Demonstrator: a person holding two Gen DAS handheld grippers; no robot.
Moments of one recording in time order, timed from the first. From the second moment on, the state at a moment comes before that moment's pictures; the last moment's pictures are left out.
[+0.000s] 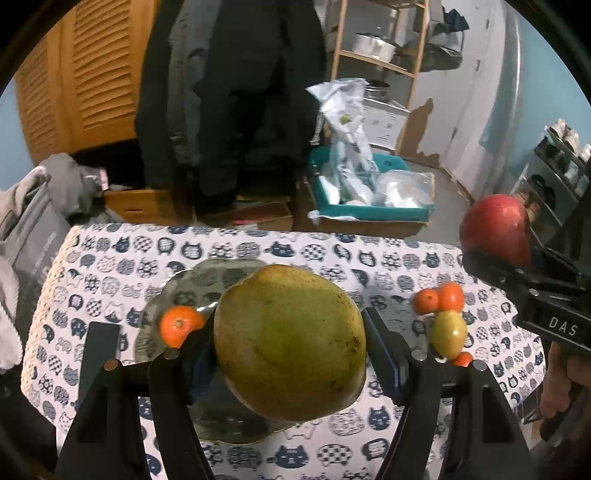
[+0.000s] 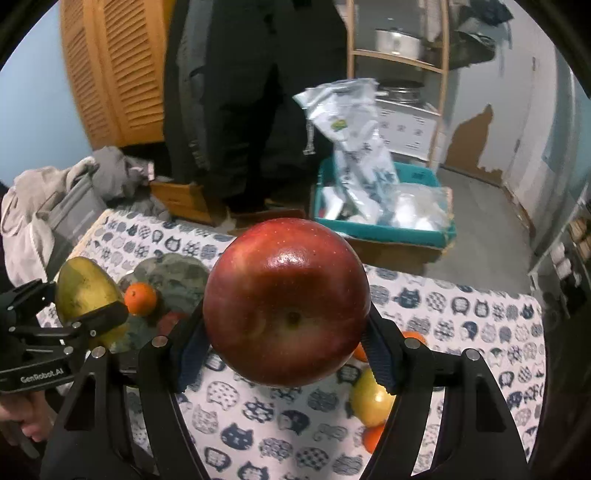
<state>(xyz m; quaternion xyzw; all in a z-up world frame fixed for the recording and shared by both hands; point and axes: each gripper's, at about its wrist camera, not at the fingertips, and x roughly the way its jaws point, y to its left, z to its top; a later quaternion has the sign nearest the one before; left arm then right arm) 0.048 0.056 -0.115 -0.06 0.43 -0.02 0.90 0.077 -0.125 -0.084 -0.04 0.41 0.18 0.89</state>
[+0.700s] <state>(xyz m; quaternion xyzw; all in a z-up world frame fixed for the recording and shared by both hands) 0.049 0.148 -0.162 -0.08 0.47 0.06 0.88 0.097 -0.013 -0.145 -0.06 0.47 0.25 0.85</state>
